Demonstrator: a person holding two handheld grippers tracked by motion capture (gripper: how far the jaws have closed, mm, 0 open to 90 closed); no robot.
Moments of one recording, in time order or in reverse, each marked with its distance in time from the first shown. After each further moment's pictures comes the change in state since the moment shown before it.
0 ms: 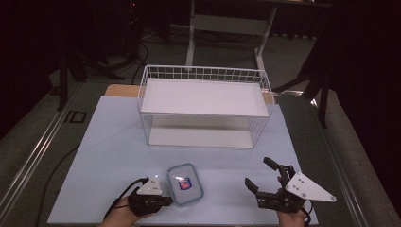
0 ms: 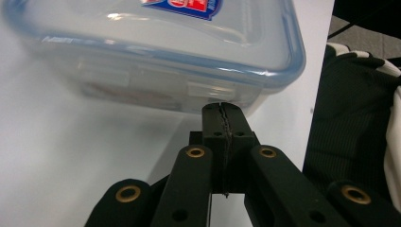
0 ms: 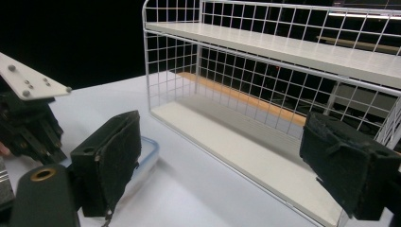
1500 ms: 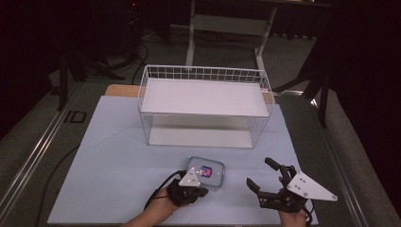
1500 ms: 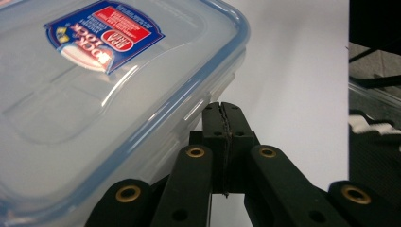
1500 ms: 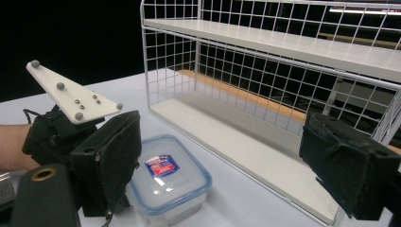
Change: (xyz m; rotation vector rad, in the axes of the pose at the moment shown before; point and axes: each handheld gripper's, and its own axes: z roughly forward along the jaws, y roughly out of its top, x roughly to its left) left arm -0.010 0.063 0.071 -0.057 0.007 0.018; right arm -0.005 -0.003 -0.002 0.007 0.000 0.006
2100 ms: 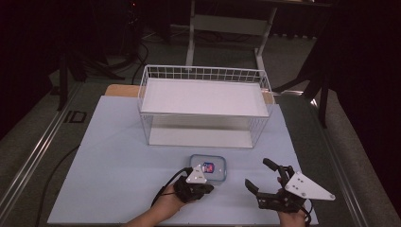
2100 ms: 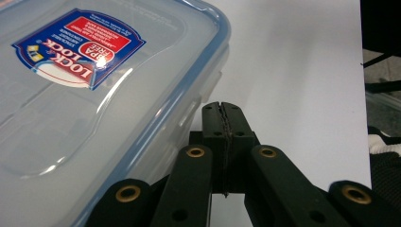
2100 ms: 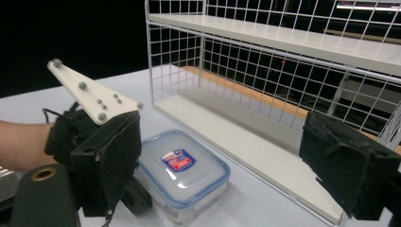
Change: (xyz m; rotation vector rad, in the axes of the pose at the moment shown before) left arm 0.001 0.009 0.011 -0.015 0.006 0.020; right arm 0.001 -0.002 0.003 0.019 0.016 -0.008
